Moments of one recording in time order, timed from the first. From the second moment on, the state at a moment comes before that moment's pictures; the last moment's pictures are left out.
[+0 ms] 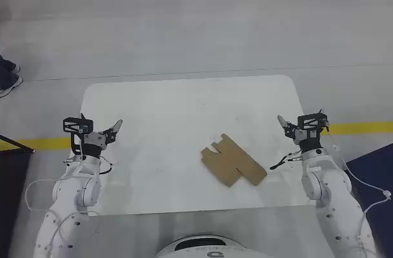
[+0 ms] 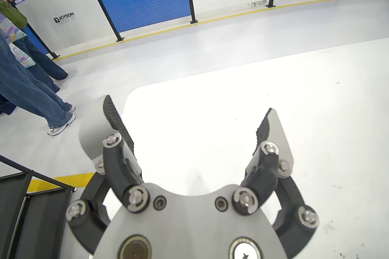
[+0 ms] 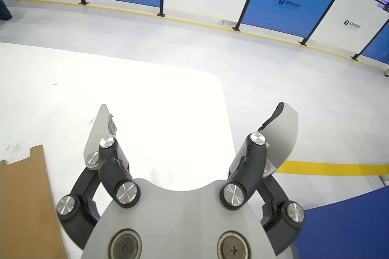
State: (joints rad) left arm 1.73 -1.15 -1.60 -1.80 1.33 0.00 0.00; right arm -1.73 -1.15 1.60 -1.80 -1.33 0.00 0.00
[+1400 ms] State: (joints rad) left arm 1.73 -1.15 -1.60 -1.80 1.33 0.00 0.00; right arm -2.16 -1.08 1.67 -2.02 -2.42 -0.26 -0.56
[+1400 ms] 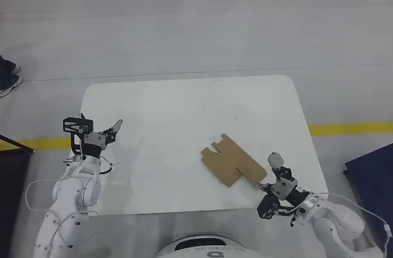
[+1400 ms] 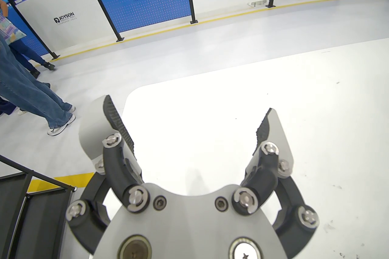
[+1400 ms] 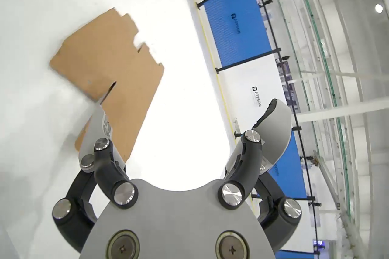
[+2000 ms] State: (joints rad) left arm 1.73 -1.15 -1.60 -1.80 1.33 0.00 0.00; right arm -2.09 -1.07 1.55 -1.93 -2.62 -0.29 -0.44
